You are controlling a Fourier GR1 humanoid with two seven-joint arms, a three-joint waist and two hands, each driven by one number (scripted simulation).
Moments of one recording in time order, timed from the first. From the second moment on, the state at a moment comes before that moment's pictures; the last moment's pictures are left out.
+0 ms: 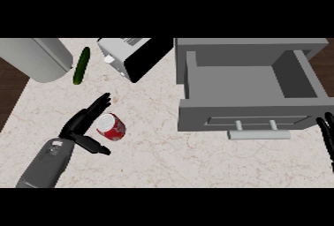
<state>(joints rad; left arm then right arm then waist) -0.53 0.27 0.12 -0.39 -0.24 -0.43 -0.72 0.24 -0.03 -0.23 -2.12 -0.06 0.20 0.08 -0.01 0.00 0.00</state>
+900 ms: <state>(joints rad) -0.57 0.19 0.09 -0.35 -0.26 -0.40 -0.75 0.28 -0.03 -0.26 -2.15 -0.11 0.24 0.09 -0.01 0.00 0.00</state>
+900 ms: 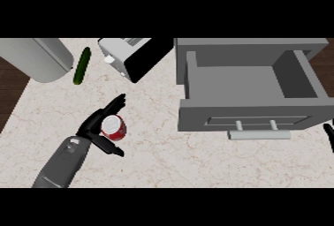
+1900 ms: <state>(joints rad) -0.51 0.15 0.27 -0.51 -0.06 -0.28 -0.61 0.29 -0.01 -0.25 -2.18 -0.08 0.20 0.10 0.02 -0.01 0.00</state>
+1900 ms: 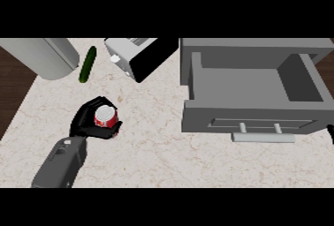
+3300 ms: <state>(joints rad) -0.61 0.00 -0.10 -1.35 0.00 0.25 0.13 0.28 -0.01 -0.28 -2.22 -0.12 0.21 0.13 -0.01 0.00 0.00</state>
